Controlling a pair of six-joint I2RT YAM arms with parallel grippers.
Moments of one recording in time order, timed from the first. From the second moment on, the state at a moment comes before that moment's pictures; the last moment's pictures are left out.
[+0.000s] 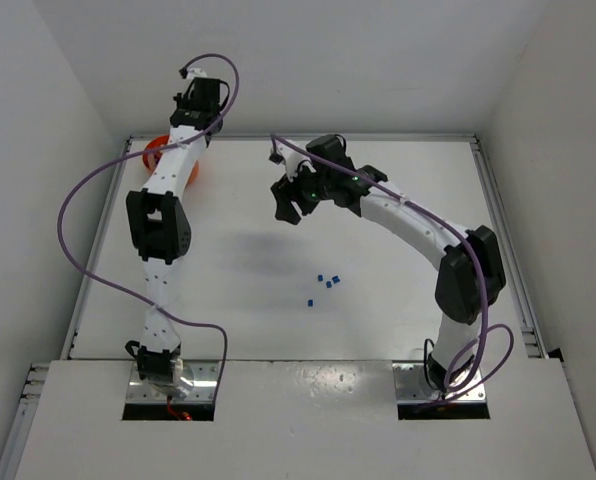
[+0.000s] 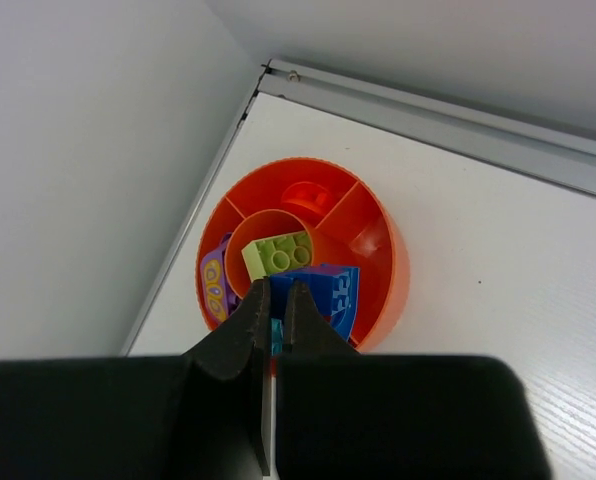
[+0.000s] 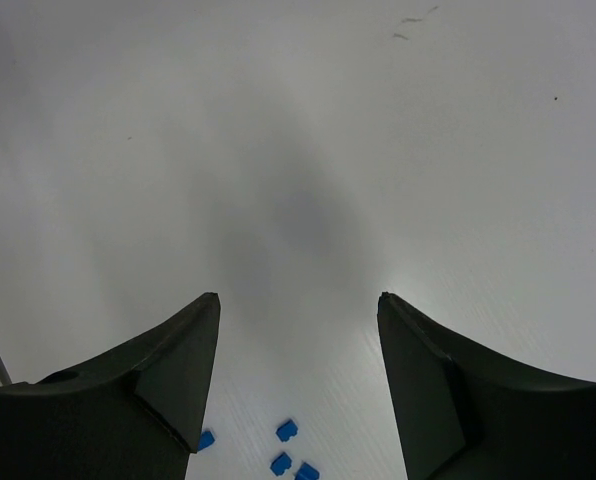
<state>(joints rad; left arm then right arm) -0.13 2.35 2.35 -0.57 -0.78 -0.03 0.63 1.82 1.55 -0.42 -0.35 -0.18</state>
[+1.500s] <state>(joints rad) -0.08 2.17 2.21 -0.54 -0.47 -0.03 0.56 1.78 1.34 -0.47 -0.41 -0.22</state>
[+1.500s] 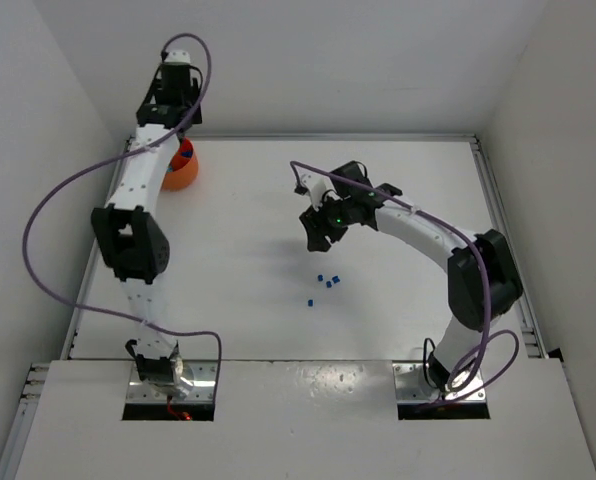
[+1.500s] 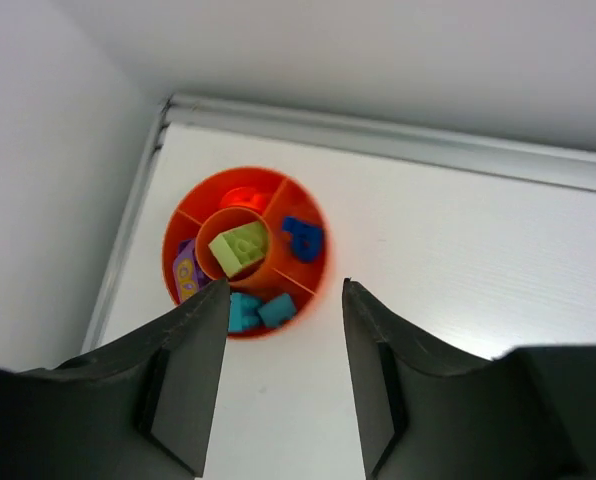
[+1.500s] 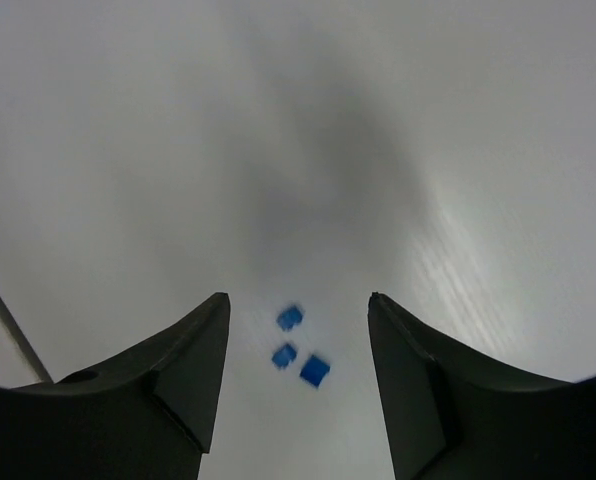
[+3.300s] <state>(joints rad) -0.06 1.31 1.51 -0.72 0.61 -0.07 0.56 1.73 0.99 -0.65 -0.40 -1.20</state>
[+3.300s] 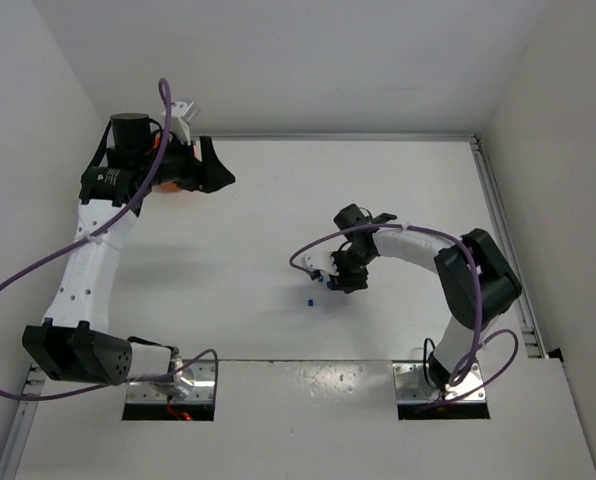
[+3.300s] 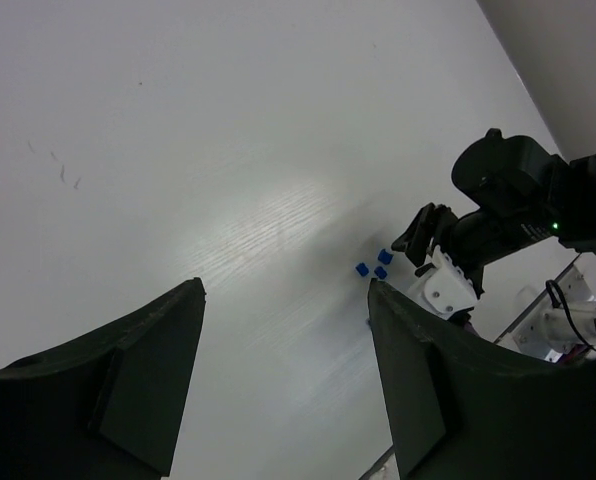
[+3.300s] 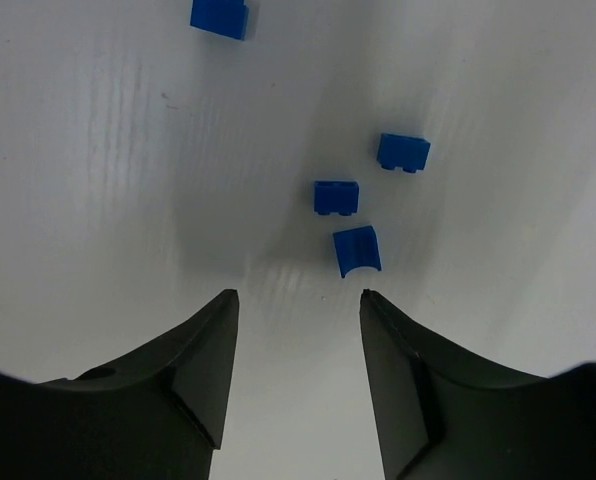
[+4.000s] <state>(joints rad) -0.03 1.30 1.45 -0.70 0.59 -0.08 0.56 1.90 1.13 -0.66 -0.43 -1.24</state>
